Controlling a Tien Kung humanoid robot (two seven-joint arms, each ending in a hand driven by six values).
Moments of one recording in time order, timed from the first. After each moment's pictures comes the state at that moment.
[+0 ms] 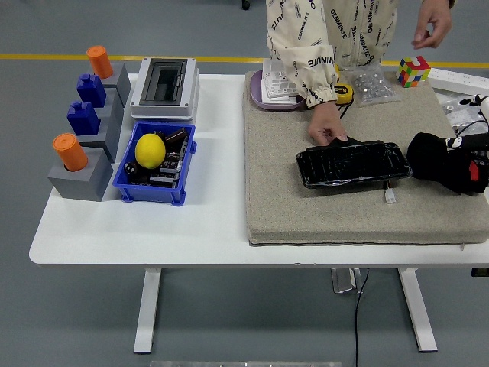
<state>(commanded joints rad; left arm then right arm) -0.01 0.17 -1.53 -0.18 1.22 0.05 0.25 0.57 -0.50 1.06 0.92 -1.96 -0.22 -0.07</state>
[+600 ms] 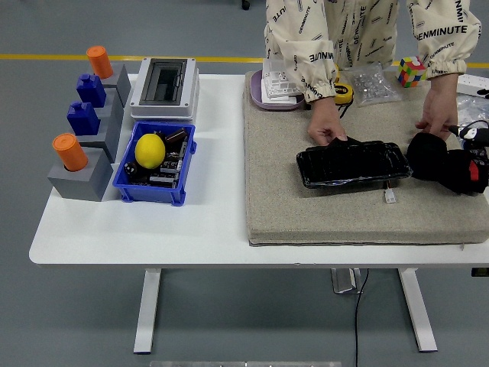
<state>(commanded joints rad) -0.01 0.17 -1.53 -0.18 1.22 0.05 0.24 0.45 -0.47 1.25 1.01 -1.91 -0.25 -0.03</state>
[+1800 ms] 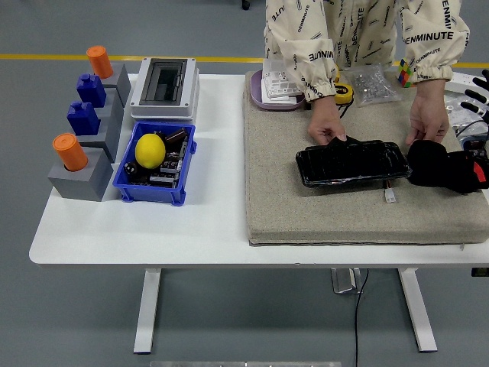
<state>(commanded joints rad) -0.01 0.16 -1.54 -0.18 1.22 0.05 0.24 0.37 -0.35 1.44 1.06 -0.62 0.05 0.18</state>
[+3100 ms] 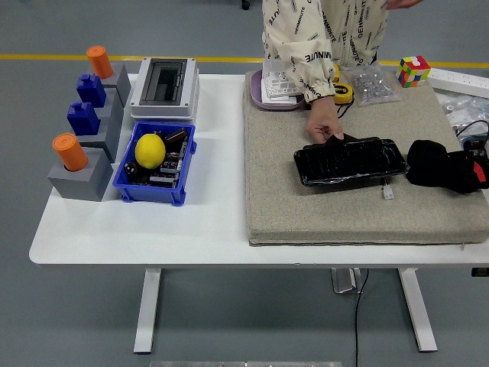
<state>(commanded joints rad) -0.01 0.16 -1.54 -0.18 1.22 0.05 0.24 0.44 -0.44 1.40 0.95 -0.66 -0.30 0.18</state>
